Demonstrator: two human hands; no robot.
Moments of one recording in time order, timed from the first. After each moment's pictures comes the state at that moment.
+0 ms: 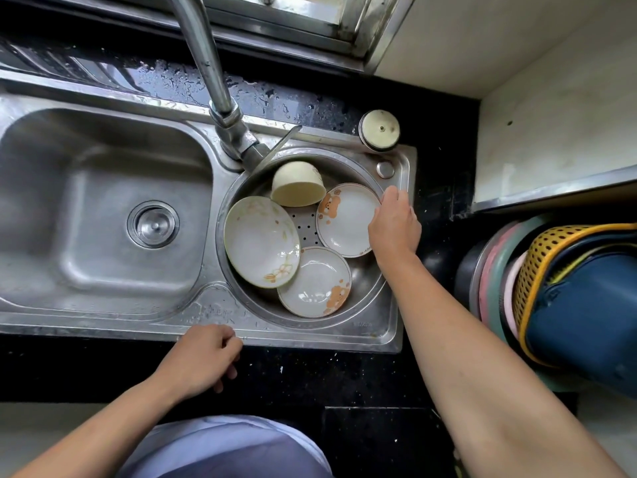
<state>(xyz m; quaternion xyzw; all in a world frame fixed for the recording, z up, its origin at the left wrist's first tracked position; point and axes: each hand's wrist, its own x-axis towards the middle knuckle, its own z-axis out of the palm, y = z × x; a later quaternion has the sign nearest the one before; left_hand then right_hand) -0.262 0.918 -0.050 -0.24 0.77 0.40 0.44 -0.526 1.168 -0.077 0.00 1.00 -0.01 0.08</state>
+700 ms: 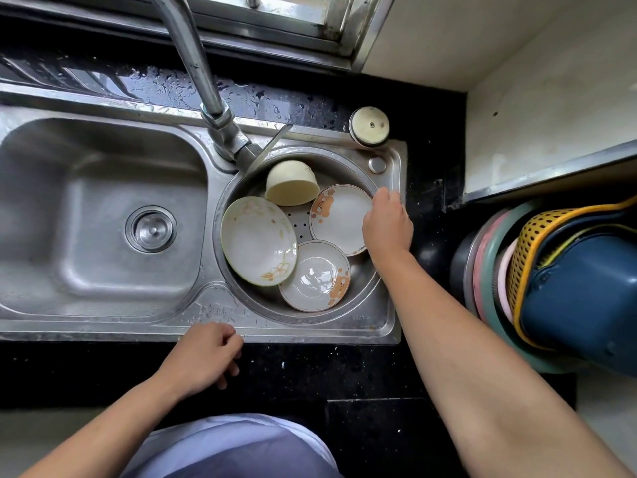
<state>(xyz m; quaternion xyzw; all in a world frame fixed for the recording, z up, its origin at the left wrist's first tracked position) -0.261 0.918 -0.054 -0.23 0.77 0.41 0.42 -0.514 1.169 -0.070 -0.01 1.00 -0.03 0.09</state>
